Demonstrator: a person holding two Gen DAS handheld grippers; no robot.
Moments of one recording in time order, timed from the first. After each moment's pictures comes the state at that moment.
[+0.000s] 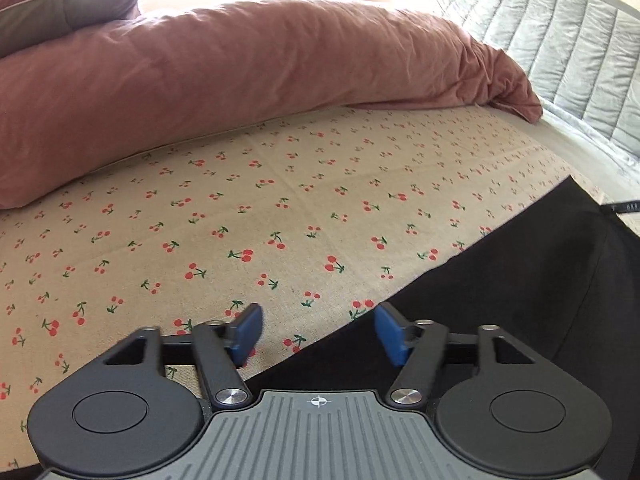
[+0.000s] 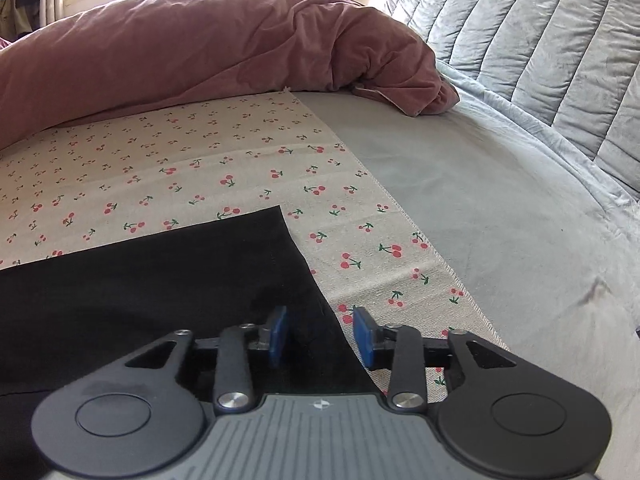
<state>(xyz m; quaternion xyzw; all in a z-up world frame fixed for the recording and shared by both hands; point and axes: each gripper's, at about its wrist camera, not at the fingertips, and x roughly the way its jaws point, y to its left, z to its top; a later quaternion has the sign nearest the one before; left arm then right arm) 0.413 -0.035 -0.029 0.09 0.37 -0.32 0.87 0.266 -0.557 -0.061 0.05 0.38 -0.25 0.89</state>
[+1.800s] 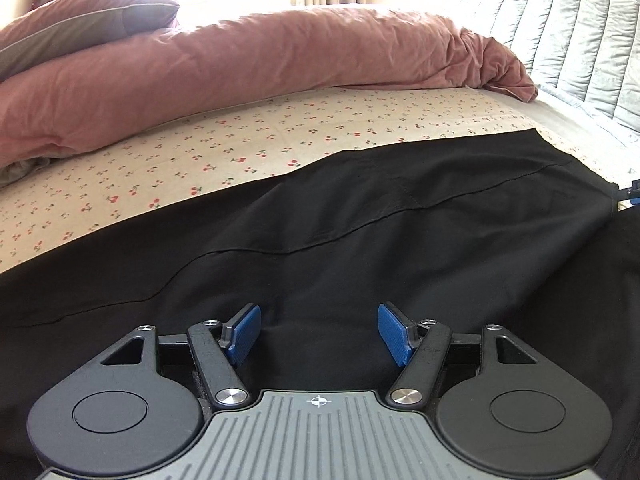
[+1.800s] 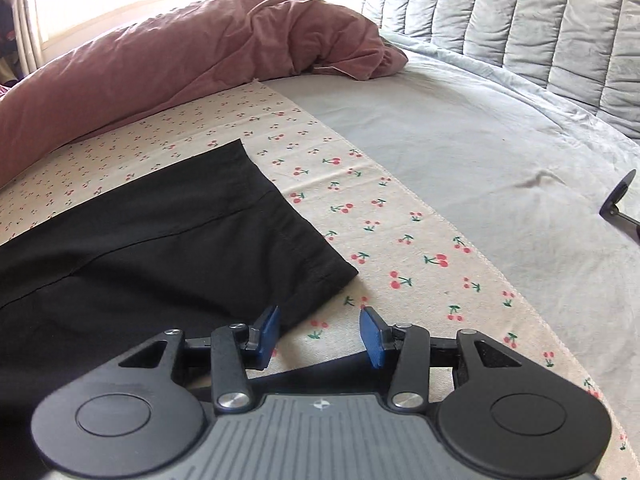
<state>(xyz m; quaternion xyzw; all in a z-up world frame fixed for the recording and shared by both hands) 0.237 -0.012 -0.020 0.10 0.36 -0.24 0.90 0.155 -0.532 -0.056 0.13 0.37 -0.27 0.88</state>
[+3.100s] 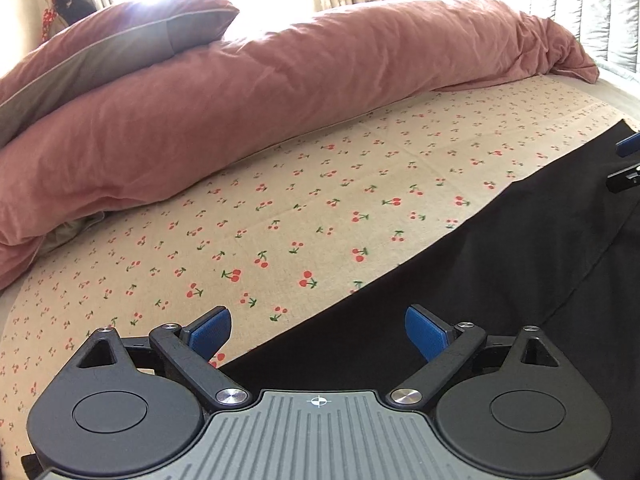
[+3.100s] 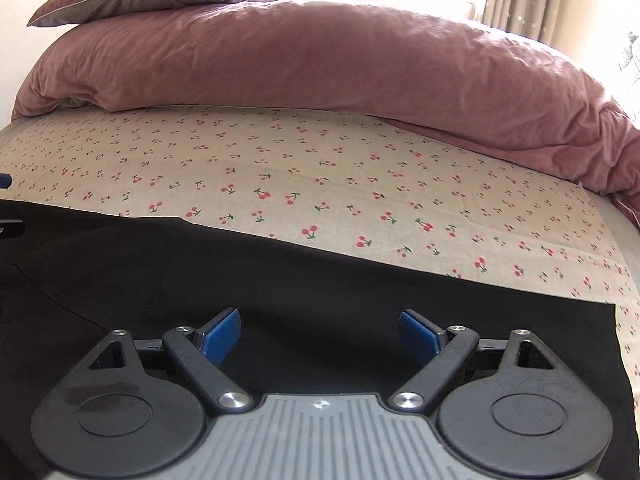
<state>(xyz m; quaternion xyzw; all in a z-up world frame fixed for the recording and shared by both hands) 0.370 0.046 -0.018 0.18 0.34 -0.18 0.91 0.338 -0.316 -0.027 -0.05 0.39 0.03 0.92</state>
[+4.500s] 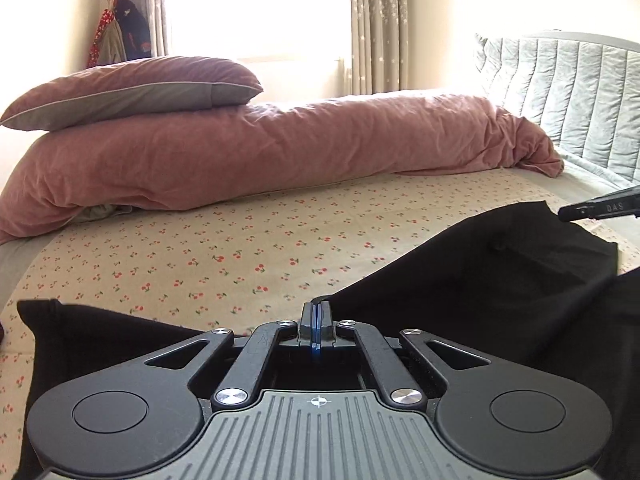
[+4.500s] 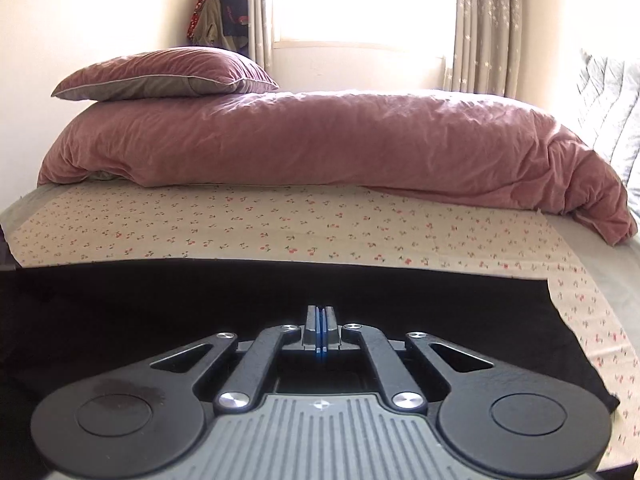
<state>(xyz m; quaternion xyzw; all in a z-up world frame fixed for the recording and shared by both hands) 0.182 0.063 0.047 0.06 0.26 -0.19 0.94 0.228 -0.323 0.036 0.02 0.29 0.02 0.96</state>
